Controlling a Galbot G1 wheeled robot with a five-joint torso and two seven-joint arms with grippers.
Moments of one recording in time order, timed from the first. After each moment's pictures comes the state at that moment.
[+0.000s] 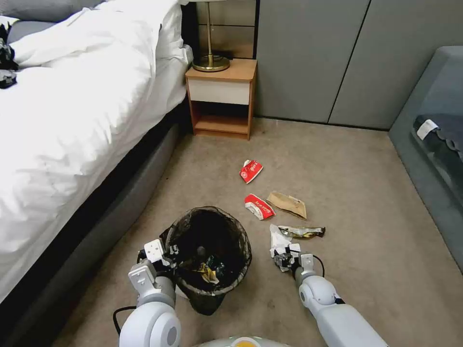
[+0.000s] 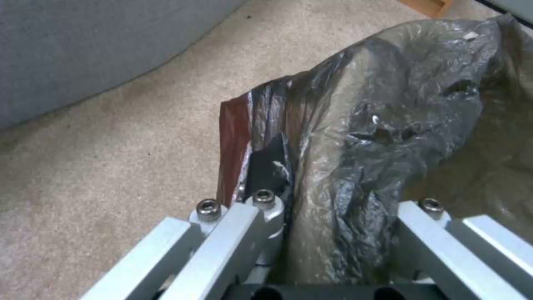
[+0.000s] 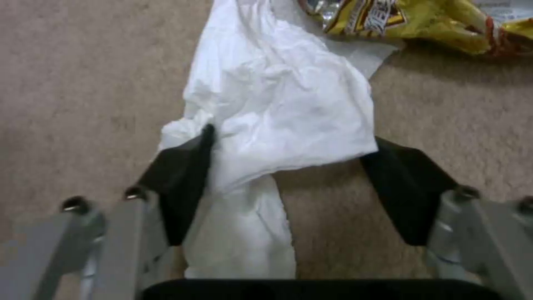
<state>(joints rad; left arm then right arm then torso) 1.66 -1.56 -0.41 -2.22 -0.38 0.45 -0.49 -1.08 1.30 0.15 1.12 0.38 -0.16 0.10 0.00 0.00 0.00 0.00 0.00</state>
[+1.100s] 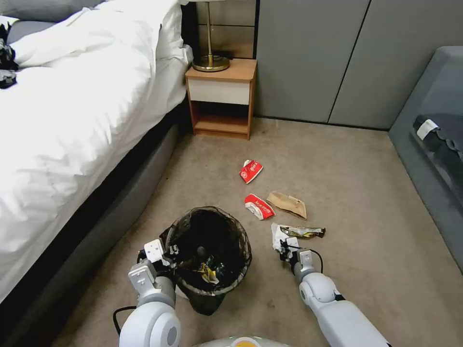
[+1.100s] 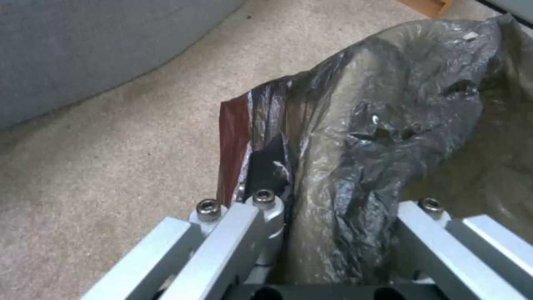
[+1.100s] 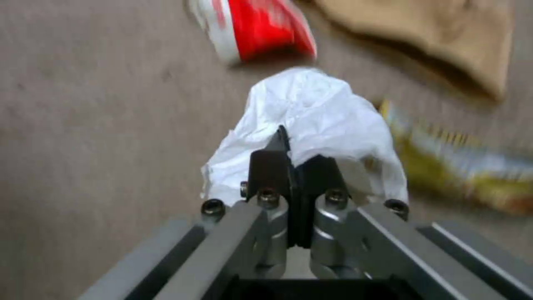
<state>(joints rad) 1.66 -1.56 -0.41 -2.22 -0.38 0.45 -0.49 -1.10 1.29 0.16 1.22 0.25 -0.03 0.05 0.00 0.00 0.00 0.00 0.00</state>
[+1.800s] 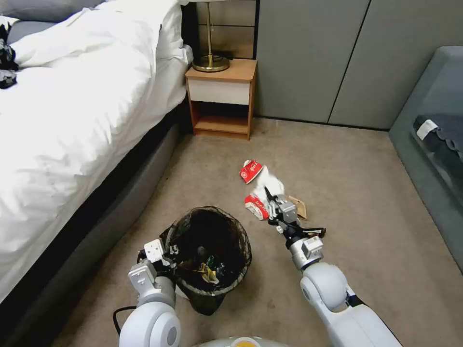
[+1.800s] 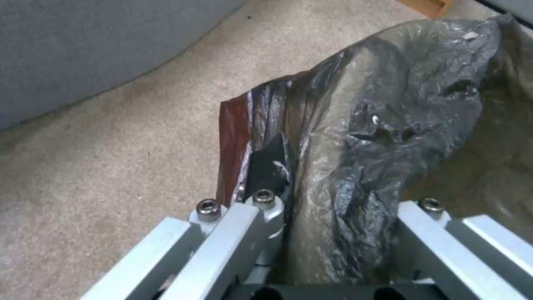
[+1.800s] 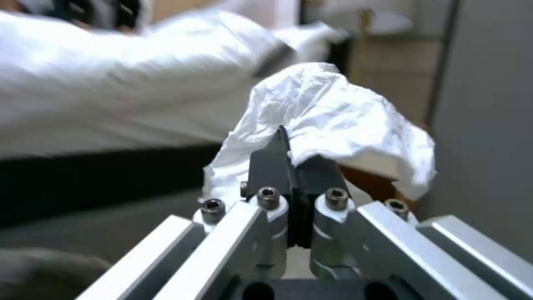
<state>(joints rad) 1.66 -1.56 -0.41 -2.22 -0.38 0.45 -0.49 -1.31 1.23 0.14 1.93 0.10 0.28 -0.07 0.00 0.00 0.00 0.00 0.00</state>
